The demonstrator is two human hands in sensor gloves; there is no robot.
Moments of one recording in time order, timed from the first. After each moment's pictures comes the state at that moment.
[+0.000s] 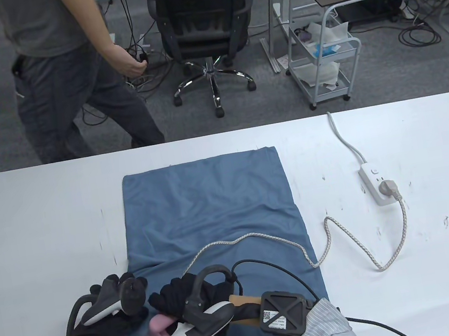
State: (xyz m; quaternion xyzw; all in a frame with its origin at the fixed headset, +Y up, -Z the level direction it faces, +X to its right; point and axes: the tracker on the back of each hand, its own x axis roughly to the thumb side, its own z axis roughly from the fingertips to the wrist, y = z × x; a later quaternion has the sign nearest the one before) left_hand -0.308 -0.781 -0.314 -0.24 -0.12 -0.06 0.96; right_hand -0.129 -0.742 -0.272 -0.53 0.19 -0.82 0.11
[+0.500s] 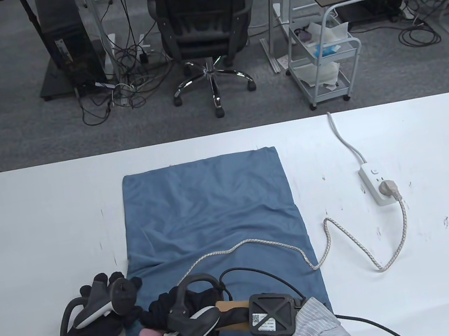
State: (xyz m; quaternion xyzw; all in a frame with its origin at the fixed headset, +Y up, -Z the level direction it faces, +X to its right) left_hand -0.322 -0.787 -0.314 -0.25 -0.09 -0.04 0.96; right_hand -0.153 -0.740 -0.258 -0.57 0.14 -0.80 0.10
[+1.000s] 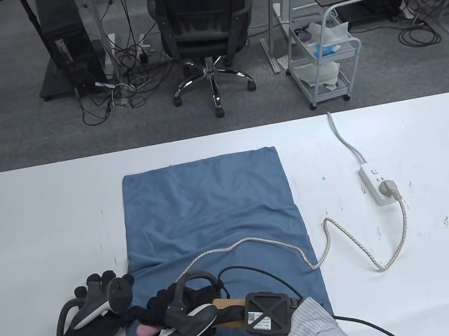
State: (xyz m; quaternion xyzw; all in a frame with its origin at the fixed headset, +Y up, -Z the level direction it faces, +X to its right) left_hand -0.329 -0.788 -0.316 -0.26 -0.06 -0.04 0.96; right_hand -0.158 -0.739 -0.264 -0.58 0.11 -0.80 0.09
